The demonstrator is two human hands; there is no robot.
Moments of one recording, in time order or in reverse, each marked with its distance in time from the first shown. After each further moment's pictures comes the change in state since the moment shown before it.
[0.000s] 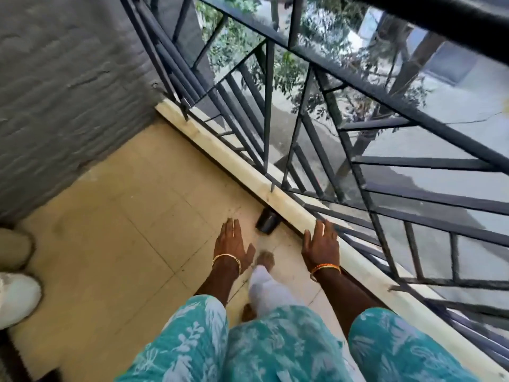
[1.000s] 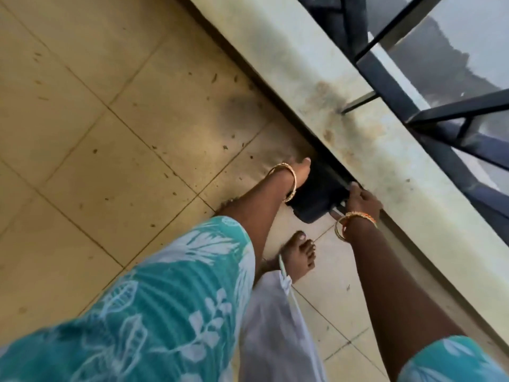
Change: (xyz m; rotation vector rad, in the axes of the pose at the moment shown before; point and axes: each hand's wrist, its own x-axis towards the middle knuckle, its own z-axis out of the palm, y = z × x) left_hand 0.501 -0.060 0.359 -0.731 -0.729 -0.460; right_hand 0.327 0.081 0.475 0.604 -0.086 0.948
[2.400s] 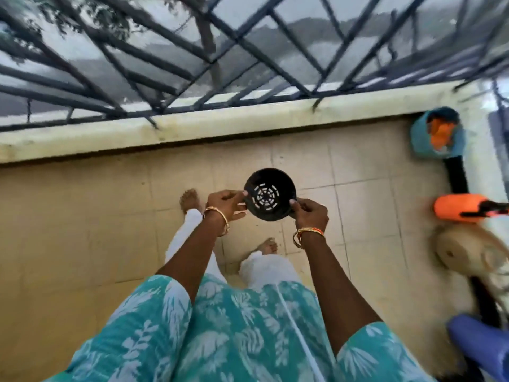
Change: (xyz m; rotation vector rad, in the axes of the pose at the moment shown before) left_hand -0.508 -0.162 0.152 0.047 -0.159 0.233; right_hand -0.436 0.247 -0.346 0.761 0.385 0.105
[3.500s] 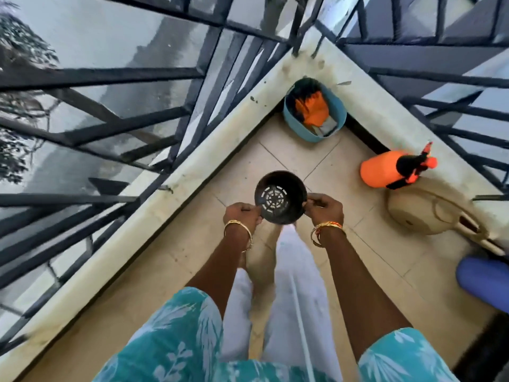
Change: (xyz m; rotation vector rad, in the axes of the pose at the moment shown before) left_hand 0.136 0.014 0.570 0.645 -0.125 0.076; right_hand 0.413 0.004 -0.319 0.300 0.449 0.377
